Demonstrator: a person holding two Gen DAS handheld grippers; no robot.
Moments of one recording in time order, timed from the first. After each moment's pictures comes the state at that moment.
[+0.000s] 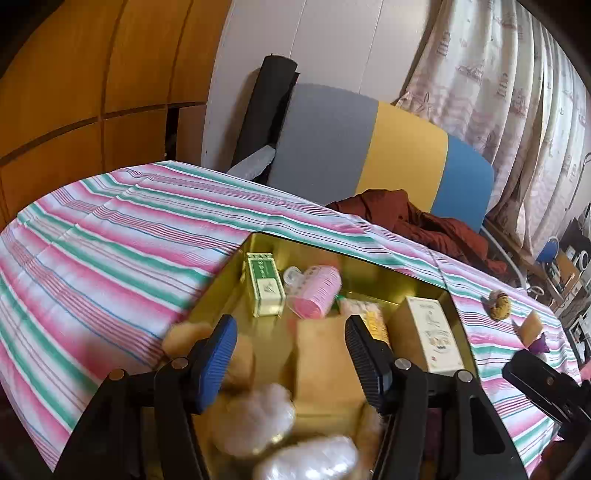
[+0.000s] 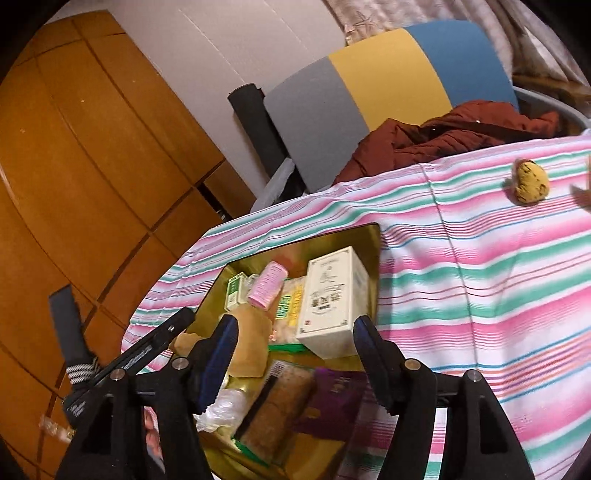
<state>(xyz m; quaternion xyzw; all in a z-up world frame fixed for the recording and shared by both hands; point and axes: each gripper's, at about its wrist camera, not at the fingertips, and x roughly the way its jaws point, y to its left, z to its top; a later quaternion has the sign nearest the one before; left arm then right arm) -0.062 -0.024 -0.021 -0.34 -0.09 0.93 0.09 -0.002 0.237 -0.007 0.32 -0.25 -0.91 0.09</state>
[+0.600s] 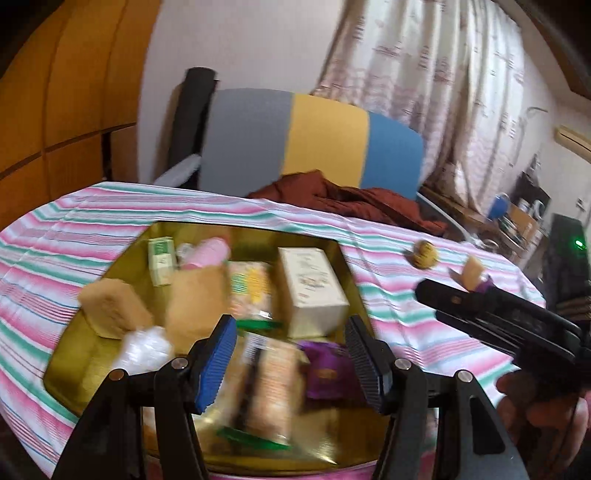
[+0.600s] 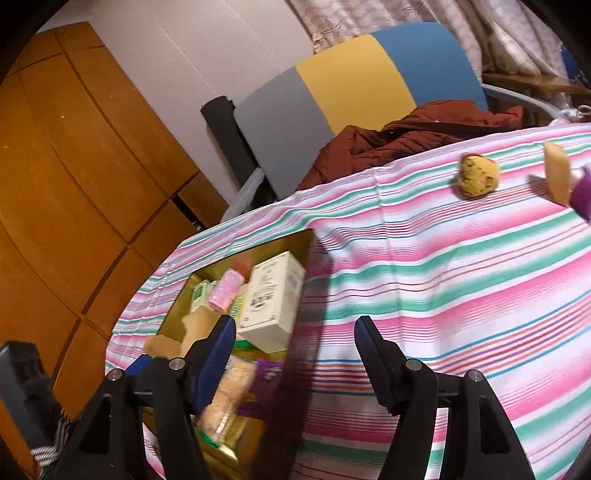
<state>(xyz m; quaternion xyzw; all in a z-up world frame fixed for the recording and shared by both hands) 0.014 0.062 -0.014 -0.32 -0.03 0.92 0.21 0.024 0.287 -0.016 0.32 -0.26 -0.91 0.04</state>
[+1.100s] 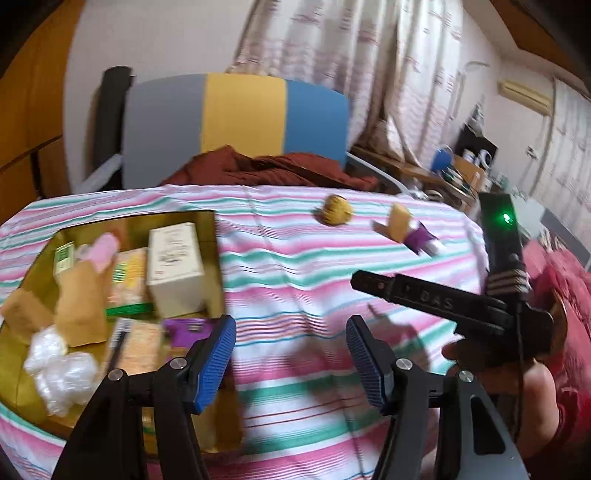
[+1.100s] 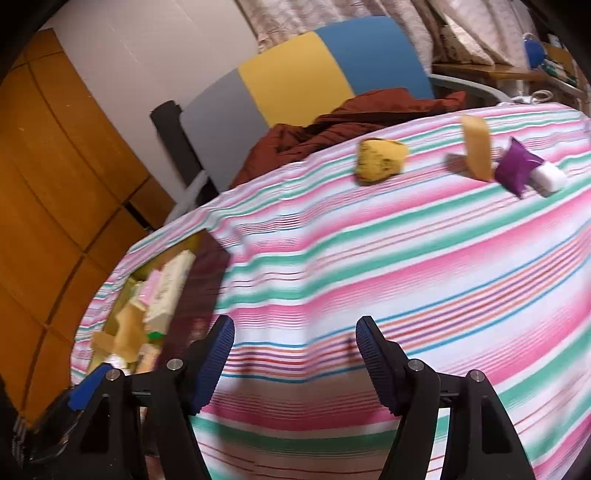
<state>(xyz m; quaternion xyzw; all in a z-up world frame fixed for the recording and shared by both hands) 0.055 0.158 -0.019 -0.34 0.04 0.88 0.32 0.056 0.368 -0.049 0.34 -0.26 -0.90 -0.04</state>
